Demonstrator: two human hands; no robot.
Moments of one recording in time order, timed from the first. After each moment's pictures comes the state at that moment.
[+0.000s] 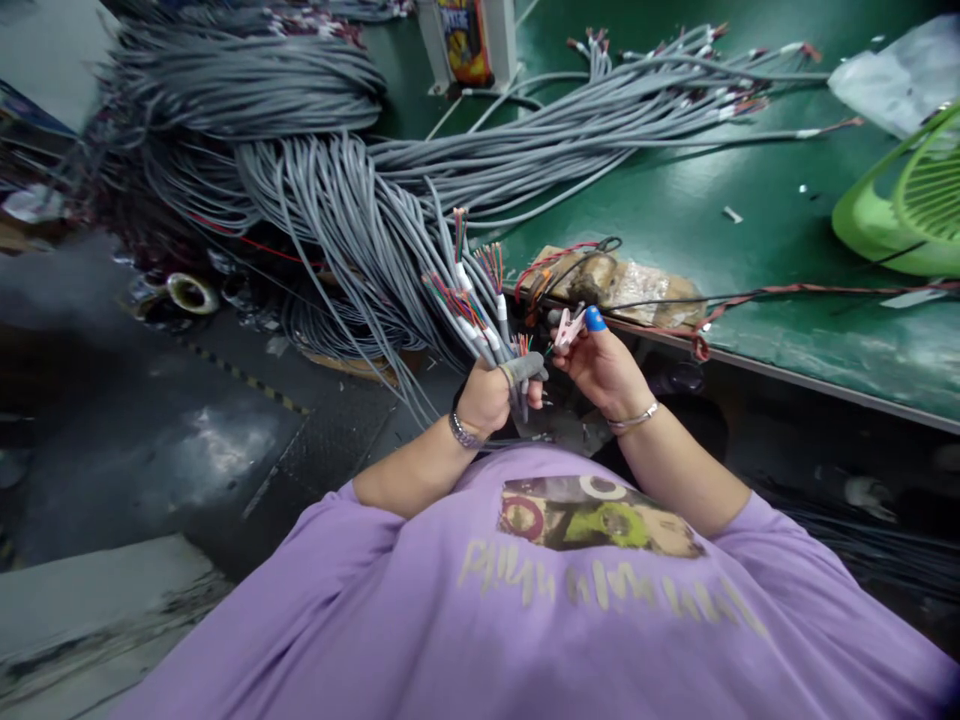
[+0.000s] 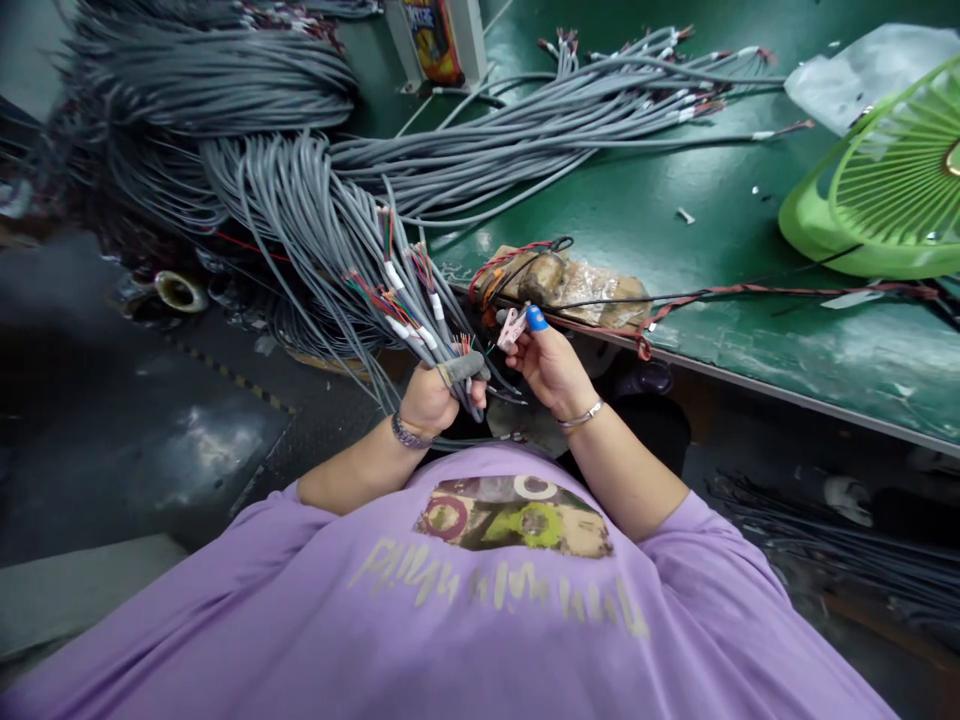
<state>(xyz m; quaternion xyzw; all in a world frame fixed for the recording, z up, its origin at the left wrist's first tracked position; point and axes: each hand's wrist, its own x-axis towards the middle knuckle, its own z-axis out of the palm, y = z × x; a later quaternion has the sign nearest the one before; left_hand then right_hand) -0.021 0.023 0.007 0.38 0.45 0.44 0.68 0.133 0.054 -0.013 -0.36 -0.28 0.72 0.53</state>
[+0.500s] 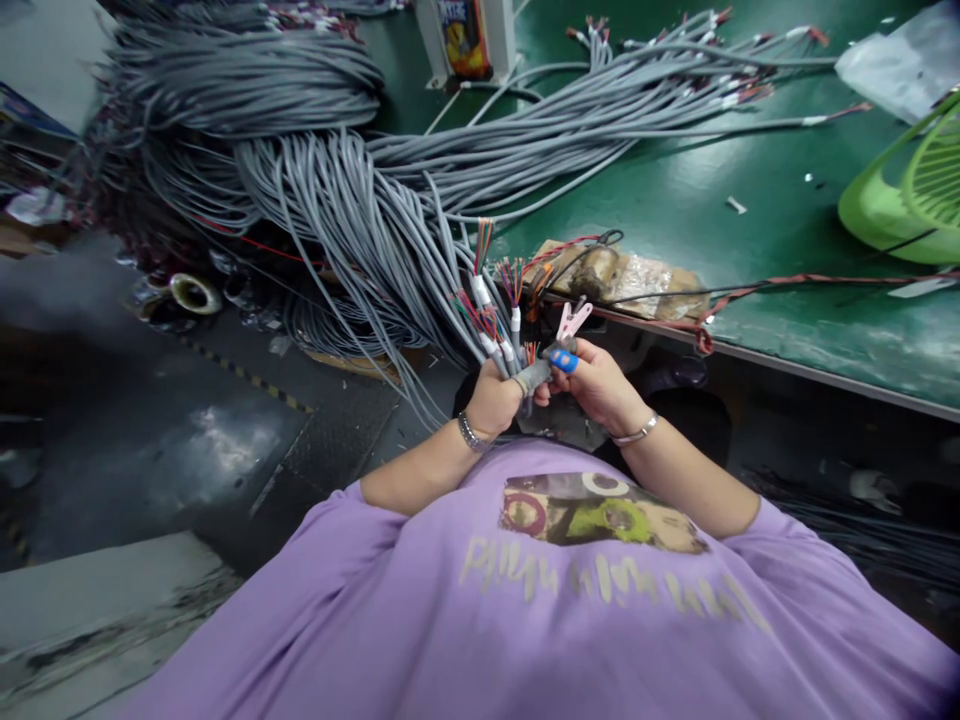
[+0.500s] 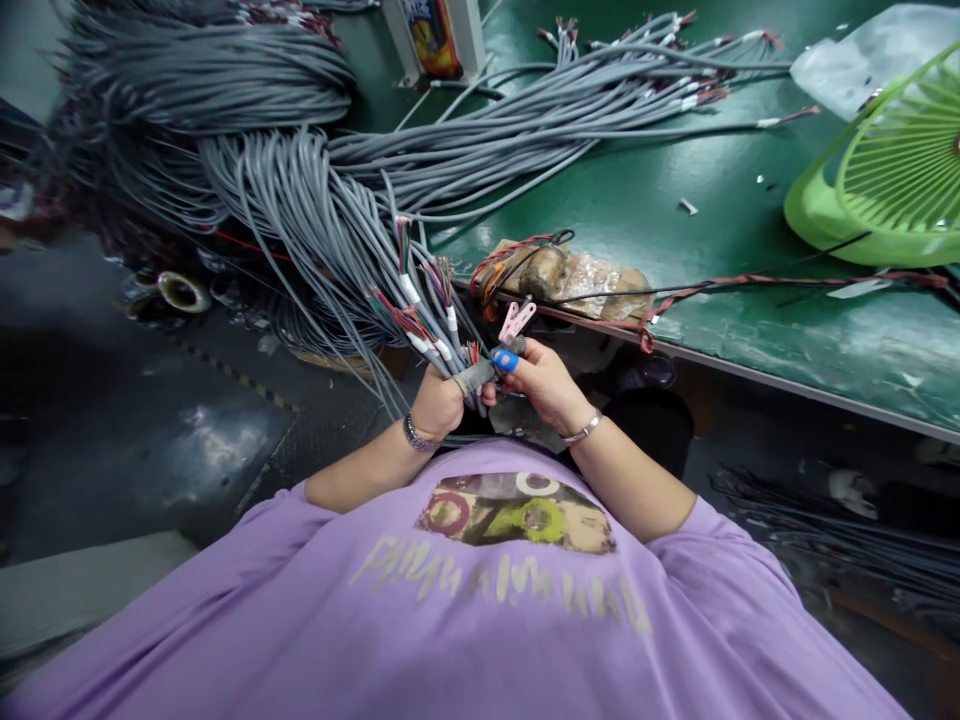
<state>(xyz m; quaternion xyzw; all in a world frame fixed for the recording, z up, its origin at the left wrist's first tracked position) -0.019 0.014 -0.006 0.42 0.46 0.46 0.63 0.128 0.028 -0.029 -0.33 -0.35 0.74 0.48</state>
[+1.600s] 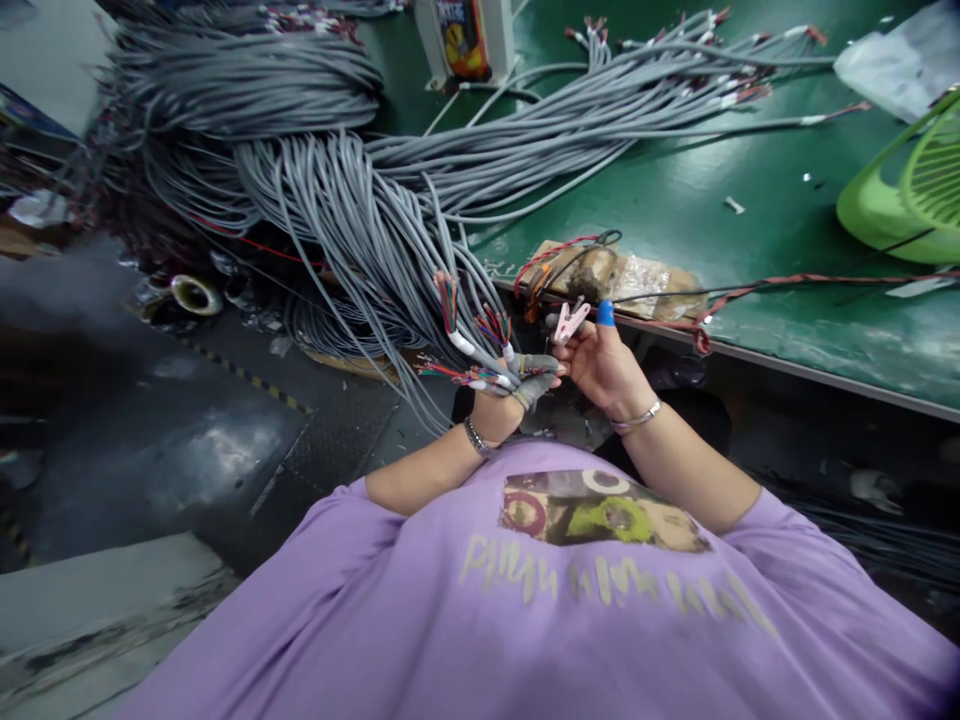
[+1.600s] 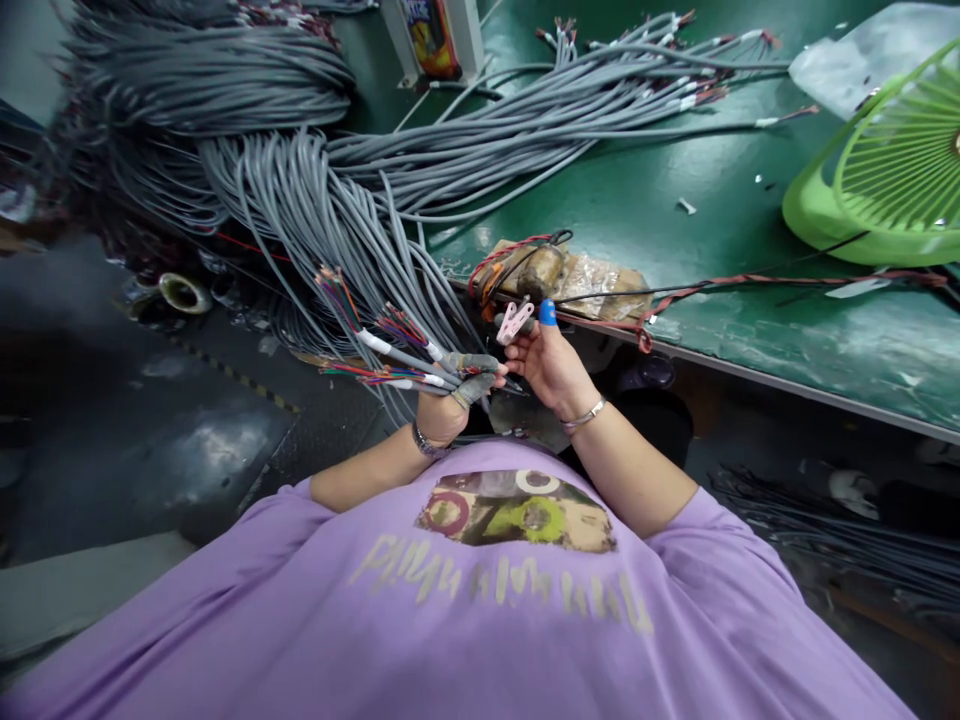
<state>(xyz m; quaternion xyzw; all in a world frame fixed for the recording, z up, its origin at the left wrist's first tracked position) -0.021 0.010 -0.029 0.48 0.37 0.52 0.59 0.133 0.051 -0.016 -0.33 -0.22 0.76 0.51</state>
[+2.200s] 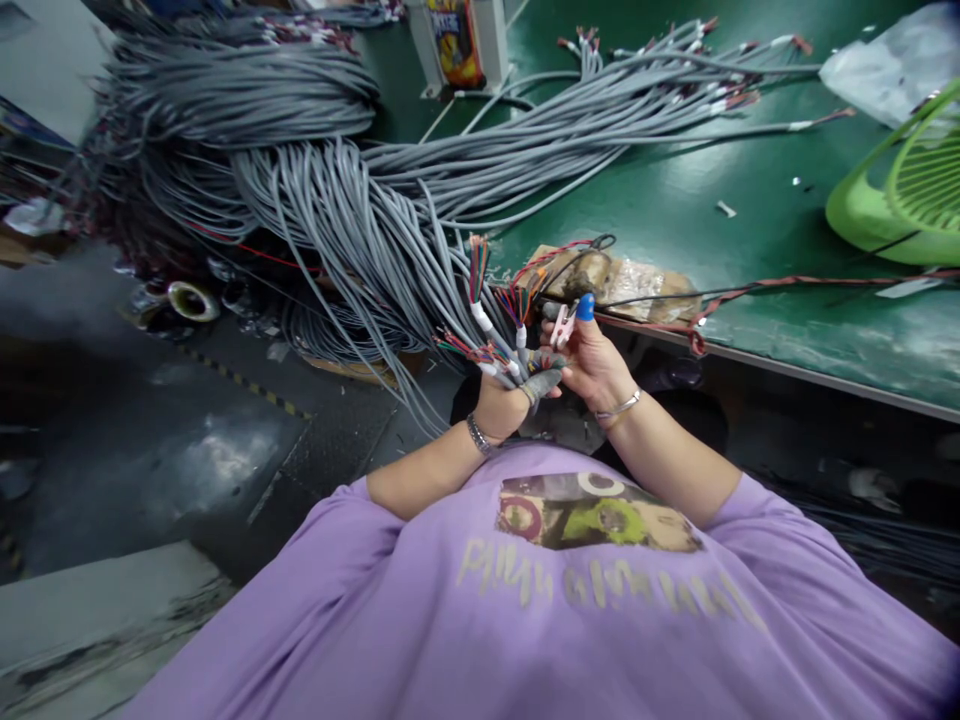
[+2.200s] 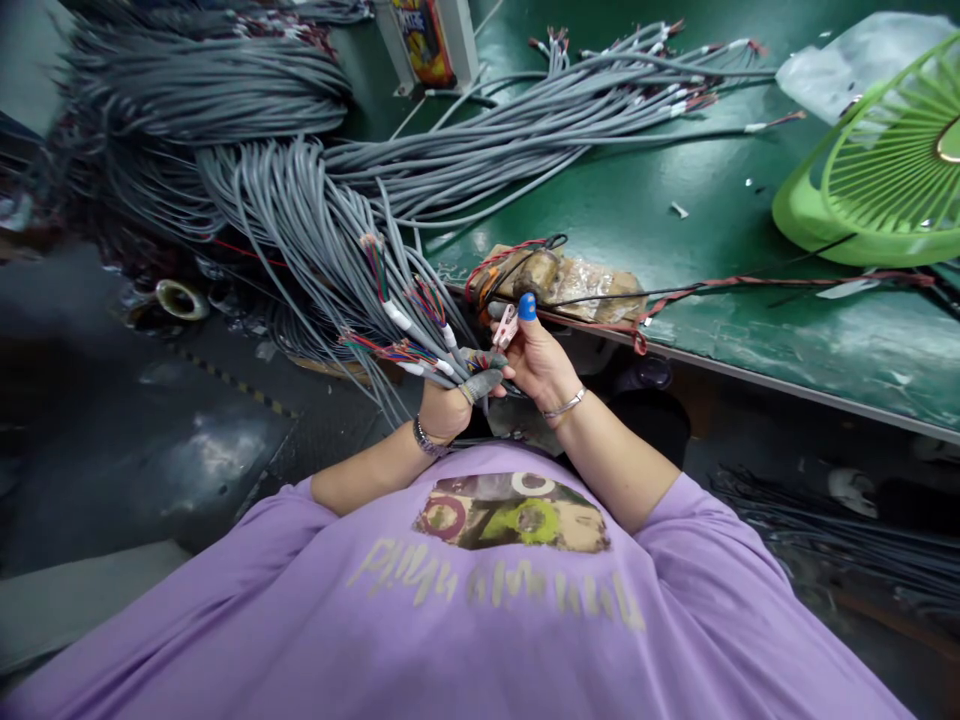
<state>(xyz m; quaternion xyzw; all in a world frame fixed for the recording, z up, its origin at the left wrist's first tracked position) -0.008 0.019 -0.017 0.45 0.38 0.52 0.62 0.116 0.067 -0.020 -0.31 -0.14 0.77 0.53</state>
